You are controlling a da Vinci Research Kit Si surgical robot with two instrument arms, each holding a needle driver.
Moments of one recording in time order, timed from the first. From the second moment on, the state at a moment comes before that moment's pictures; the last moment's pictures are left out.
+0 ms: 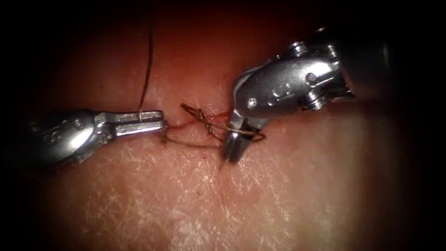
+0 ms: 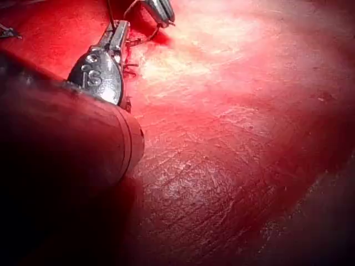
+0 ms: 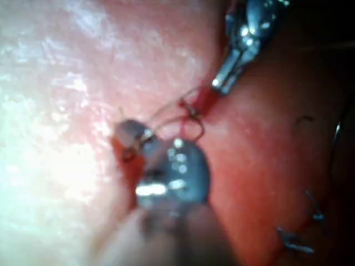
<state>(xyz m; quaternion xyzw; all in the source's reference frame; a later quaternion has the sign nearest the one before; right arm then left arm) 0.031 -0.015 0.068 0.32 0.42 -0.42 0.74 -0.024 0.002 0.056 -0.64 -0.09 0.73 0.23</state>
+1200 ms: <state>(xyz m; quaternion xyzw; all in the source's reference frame) 0.035 -0.010 0.074 0.19 0.46 -0.29 0.81 -0.024 -0.016 0.050 -0.64 -0.14 0.72 0.22</state>
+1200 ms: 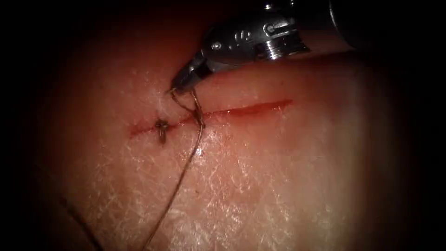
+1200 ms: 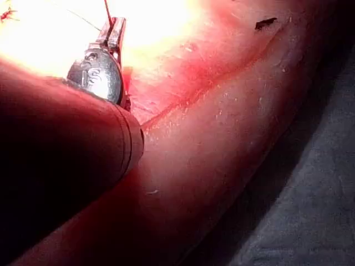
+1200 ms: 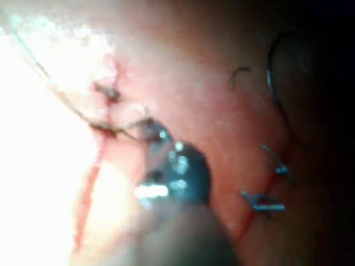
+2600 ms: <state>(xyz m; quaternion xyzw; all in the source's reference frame) 0.033 -0.008 0.075 0.14 0.43 -0.27 0.85 -0.029 -0.032 0.046 -0.64 -0.20 0.71 0.22</state>
